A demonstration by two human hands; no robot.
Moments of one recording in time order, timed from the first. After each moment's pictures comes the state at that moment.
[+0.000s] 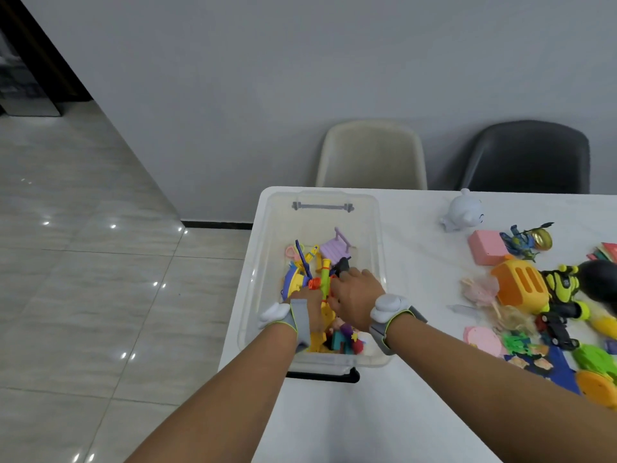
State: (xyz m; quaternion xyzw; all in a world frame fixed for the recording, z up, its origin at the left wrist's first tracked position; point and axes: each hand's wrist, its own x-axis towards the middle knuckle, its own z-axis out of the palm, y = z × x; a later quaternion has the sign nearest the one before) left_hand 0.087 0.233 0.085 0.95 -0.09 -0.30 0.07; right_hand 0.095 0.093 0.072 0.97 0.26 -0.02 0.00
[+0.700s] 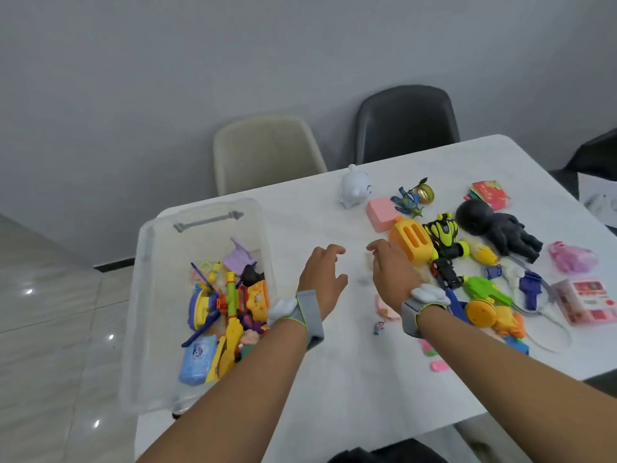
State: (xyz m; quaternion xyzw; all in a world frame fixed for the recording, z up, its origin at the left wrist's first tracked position) left_hand 0.089 0.002 0.079 0.90 -0.17 -0.12 0.37; right_hand 0.052 -0.169 0.058 0.95 -0.13 0.08 -0.26
